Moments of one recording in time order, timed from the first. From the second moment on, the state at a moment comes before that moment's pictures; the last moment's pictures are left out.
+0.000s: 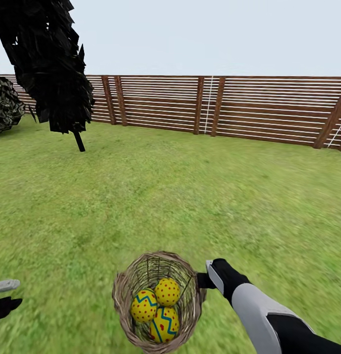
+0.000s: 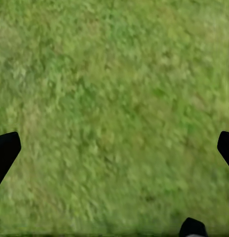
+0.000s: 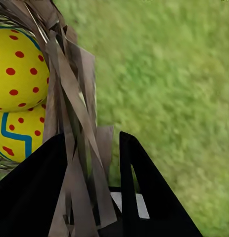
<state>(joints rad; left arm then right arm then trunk) -0.07 0.56 0.28 -1.37 0.43 0.85 0.04 -0.84 0.14 -0.11 -0.25 0.06 0.62 -0.08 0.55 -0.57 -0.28</state>
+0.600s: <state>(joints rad) -0.07 0.41 0.28 -1.38 0.43 0.86 0.04 -0.84 0.16 -0.12 -0.26 -0.06 0.62 -0.05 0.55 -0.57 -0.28</state>
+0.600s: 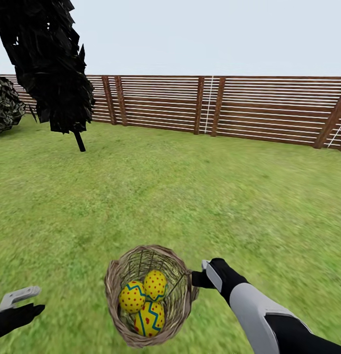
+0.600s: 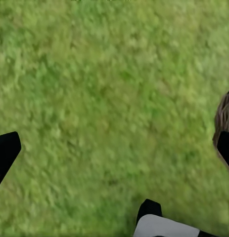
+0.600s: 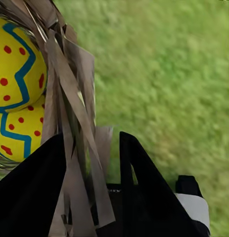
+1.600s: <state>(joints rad) -0.07 0.41 0.28 -1.38 0.43 0.85 0.04 -0.84 0.17 -0.11 -0.24 -0.05 0.61 -0.05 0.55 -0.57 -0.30</state>
